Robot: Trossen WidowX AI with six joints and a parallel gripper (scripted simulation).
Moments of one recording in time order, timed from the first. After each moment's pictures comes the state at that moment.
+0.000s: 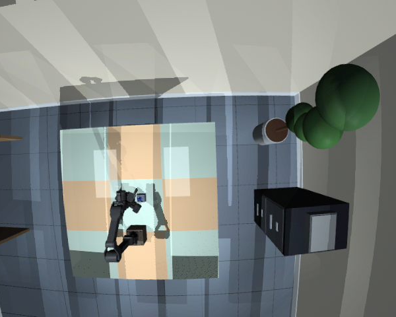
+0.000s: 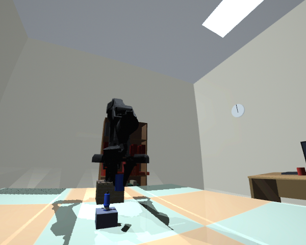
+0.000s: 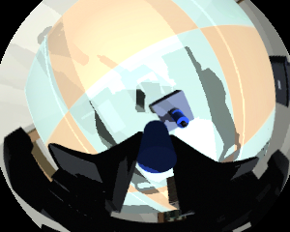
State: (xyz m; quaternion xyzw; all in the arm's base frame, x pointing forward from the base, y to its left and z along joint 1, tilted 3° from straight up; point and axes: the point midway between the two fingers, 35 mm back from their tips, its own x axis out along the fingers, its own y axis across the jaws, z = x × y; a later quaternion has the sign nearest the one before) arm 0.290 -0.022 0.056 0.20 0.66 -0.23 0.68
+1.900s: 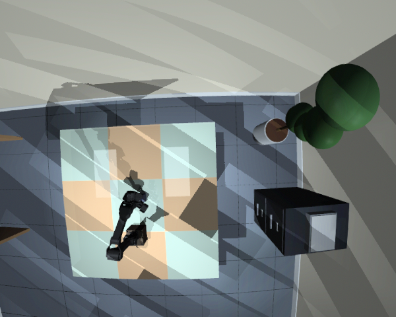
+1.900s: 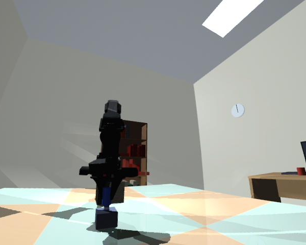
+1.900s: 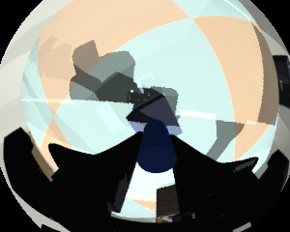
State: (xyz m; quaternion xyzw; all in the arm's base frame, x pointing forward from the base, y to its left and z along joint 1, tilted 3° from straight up) arm 0.278 -0.060 0.016 0.20 0.66 -0.24 0.68
